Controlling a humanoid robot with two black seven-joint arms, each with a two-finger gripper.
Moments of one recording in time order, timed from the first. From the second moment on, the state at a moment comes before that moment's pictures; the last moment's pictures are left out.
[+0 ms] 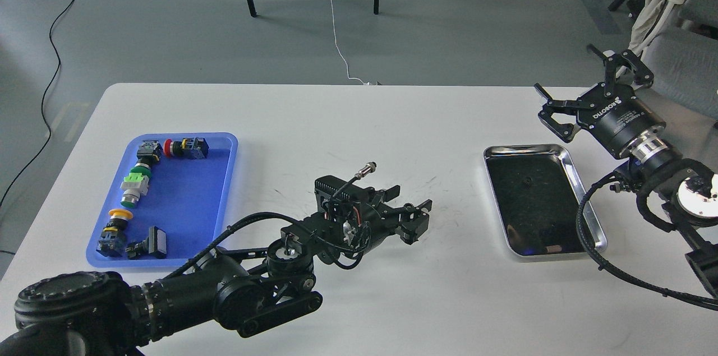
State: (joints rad) left arm -0.68 -0.04 -0.25 -1.01 1.78 0.21 0.08; right arm 0.49 -0.52 1.05 1.05 0.22 0.40 -0.15
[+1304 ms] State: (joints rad) left arm -0.58 0.32 -1.06 -1.12 0.77 0.19 0.09; right arm 1.55 -0.09 -0.70 1.15 -0.21 0.38 -0.20
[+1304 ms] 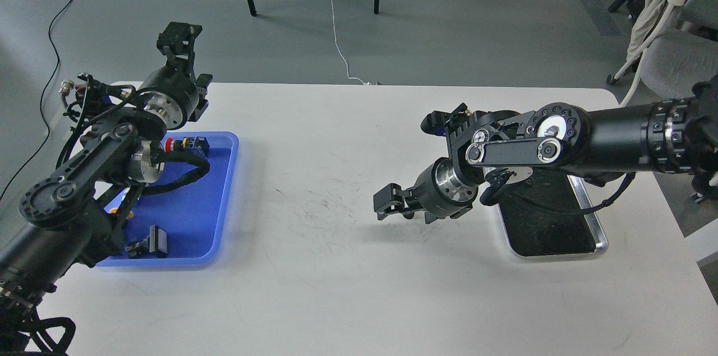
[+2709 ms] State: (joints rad) left arm -0.58 0.32 -1.06 -1.12 0.78 0.20 0.08; right arm 1.51 0.00 -0.78 0.95 -0.20 0.41 -0.22
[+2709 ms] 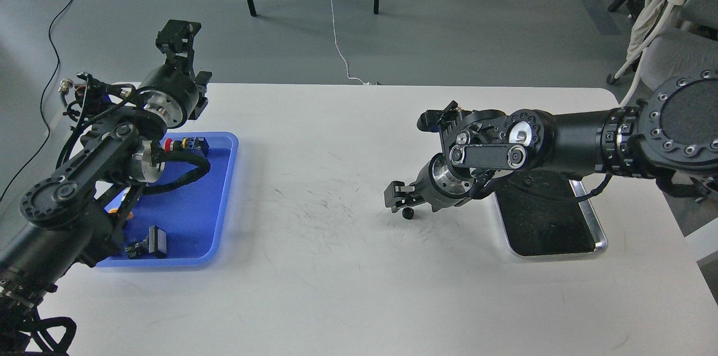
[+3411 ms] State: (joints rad) left arm -0.59 0.32 -1.06 -1.13 0.78 0.20 0.08; right arm 1.48 0.00 -0.74 0.92 -0.13 0.40 -0.22
